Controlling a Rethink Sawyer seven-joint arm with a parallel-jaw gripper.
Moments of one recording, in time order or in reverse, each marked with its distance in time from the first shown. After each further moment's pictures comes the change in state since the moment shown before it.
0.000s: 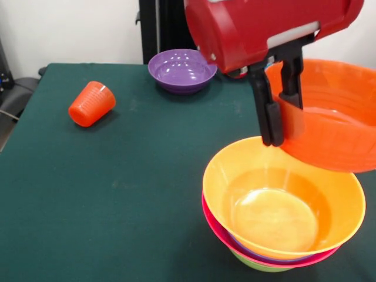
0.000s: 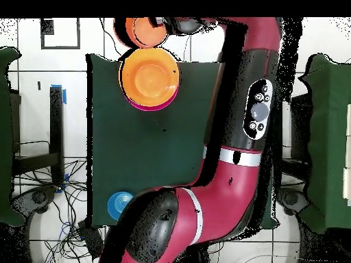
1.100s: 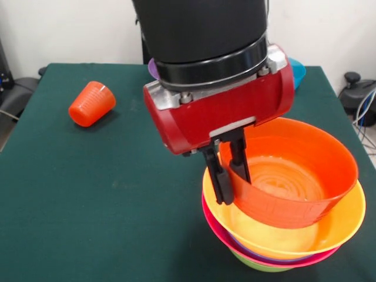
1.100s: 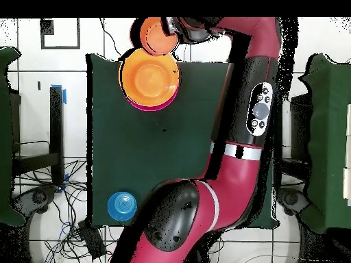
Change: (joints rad) arm -0.057 0.069 0.131 0.003 -0.146 0.000 0.000
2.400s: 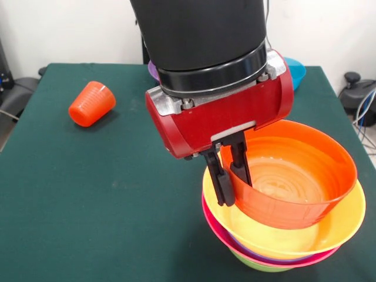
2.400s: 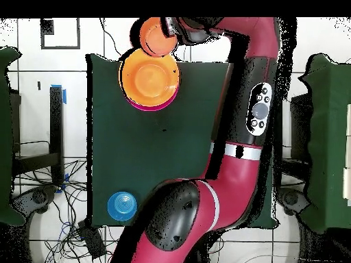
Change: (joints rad) arm -0.001 0.002 0.000 0.009 0.001 0.000 0.000
